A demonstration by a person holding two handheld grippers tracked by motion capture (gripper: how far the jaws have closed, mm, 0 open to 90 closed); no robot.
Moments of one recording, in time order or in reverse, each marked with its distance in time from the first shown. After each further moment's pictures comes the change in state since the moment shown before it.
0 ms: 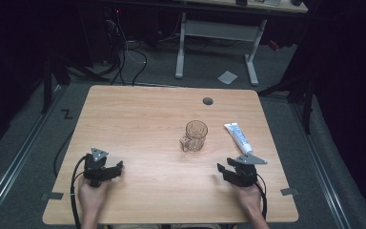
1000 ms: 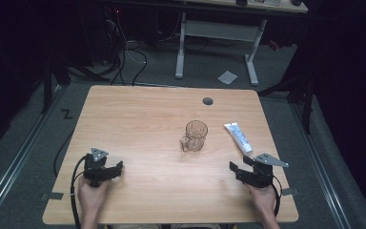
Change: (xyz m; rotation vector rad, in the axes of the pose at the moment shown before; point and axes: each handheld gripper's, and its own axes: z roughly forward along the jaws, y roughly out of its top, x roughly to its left) left arm 0.000 0.000 0.000 0.000 0.000 0.000; right arm -0.031 -0.006 -0.031 -0.087 -0.019 0.128
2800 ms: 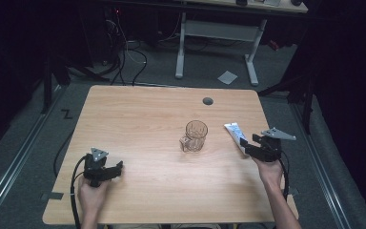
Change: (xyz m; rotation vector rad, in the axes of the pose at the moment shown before) left arm 0.000 0.000 0.000 0.000 -0.001 0.001; right arm -0.037 0.067 0.010 0.006 -0.111 -0.029
